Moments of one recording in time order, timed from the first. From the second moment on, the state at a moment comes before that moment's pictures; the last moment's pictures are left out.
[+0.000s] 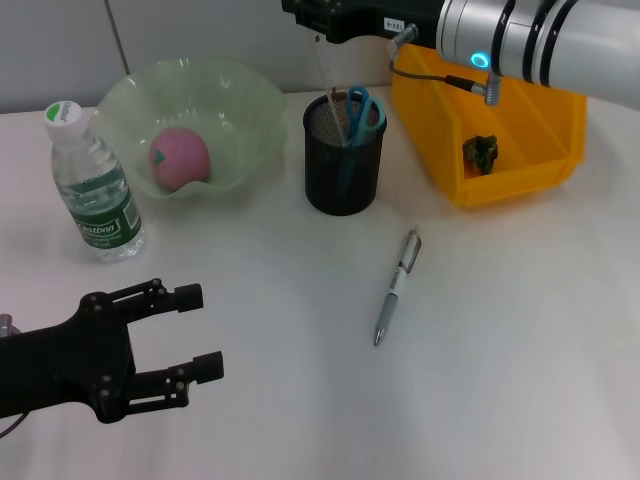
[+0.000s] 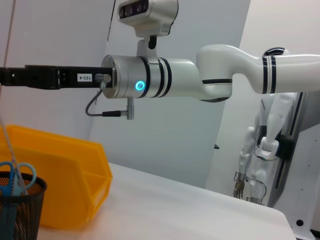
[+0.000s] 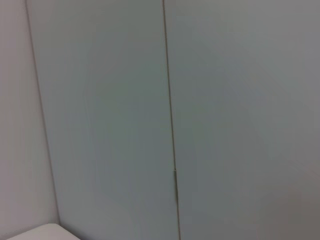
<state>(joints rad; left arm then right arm) -0.39 -2.06 0.71 0.61 1.90 1.86 -1.18 0.80 2.08 -1.14 -0.65 -1.45 -0.80 1.44</state>
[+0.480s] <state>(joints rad) -0.40 -2.06 0.71 0.62 1.89 1.87 -1.18 0.84 2.08 -1.15 -0.59 -1.43 -0.74 1.44</state>
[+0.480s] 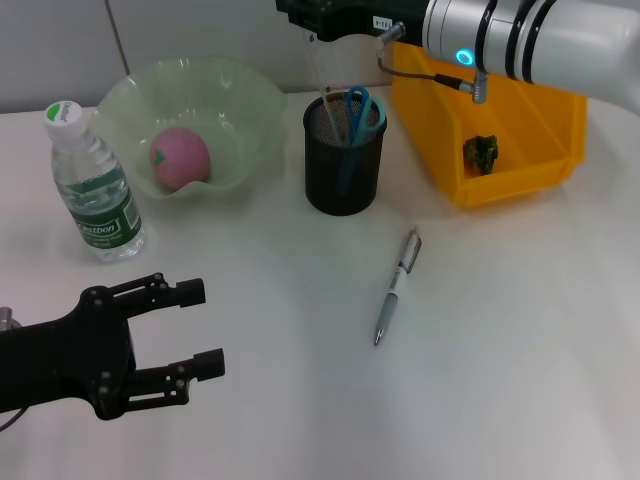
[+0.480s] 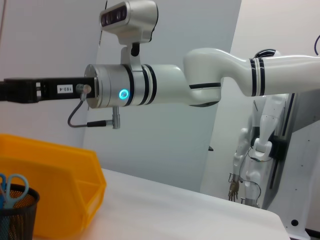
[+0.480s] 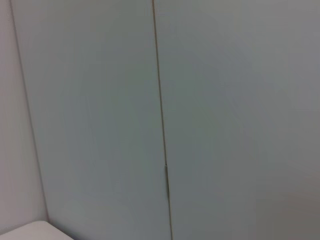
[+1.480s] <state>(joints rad) -0.39 -2.06 0.70 0.61 1.89 1.89 -1.18 0.77 2.08 -1.14 -0.63 -1.35 -0.82 1.43</state>
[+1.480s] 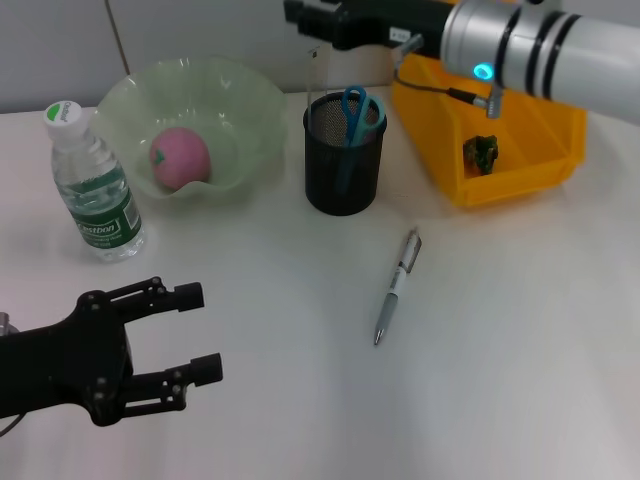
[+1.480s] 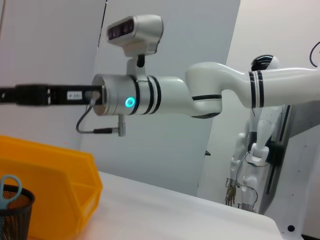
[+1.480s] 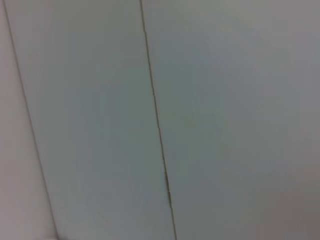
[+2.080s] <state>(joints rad) -0.40 -2.07 0.69 0.61 1.89 1.88 -1.18 0.56 2.07 -1.14 -0.74 -1.21 -1.24 1.44</state>
